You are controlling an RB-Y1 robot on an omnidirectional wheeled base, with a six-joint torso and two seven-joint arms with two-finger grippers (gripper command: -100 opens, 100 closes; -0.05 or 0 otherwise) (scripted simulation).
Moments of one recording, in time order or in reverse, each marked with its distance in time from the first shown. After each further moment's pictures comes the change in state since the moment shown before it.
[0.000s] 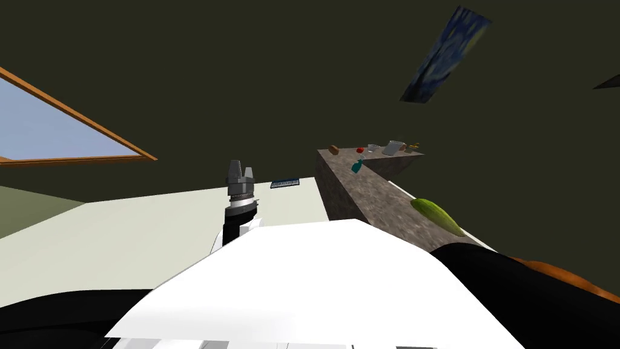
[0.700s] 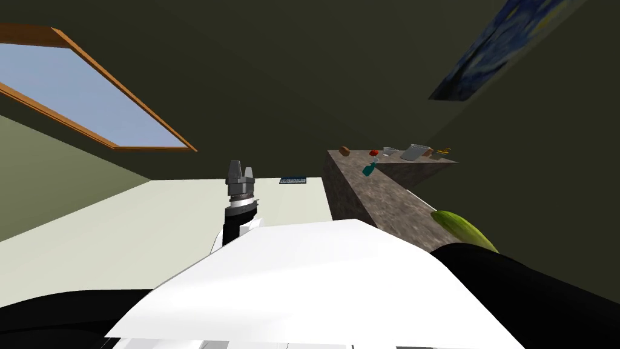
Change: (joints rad) left arm 0.000 0.000 0.000 0.000 0.000 0.000 0.000; right arm 0.011 0.067 0.125 0.084 -0.205 -0.034 0.078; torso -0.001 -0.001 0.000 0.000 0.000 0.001
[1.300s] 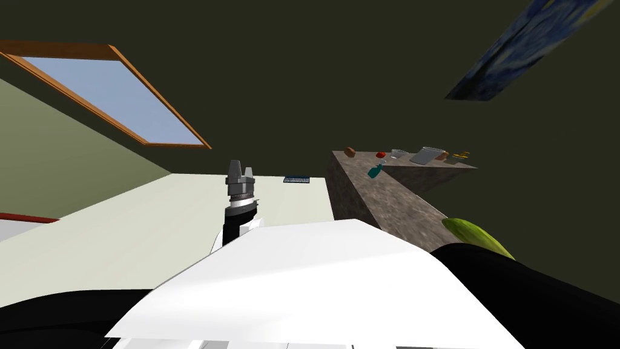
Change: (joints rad) left arm 0.000 0.000 0.000 0.000 0.000 0.000 0.000; right arm 0.004 0.038 0.060 0.051 -0.087 -0.023 0.041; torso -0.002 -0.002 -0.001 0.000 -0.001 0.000
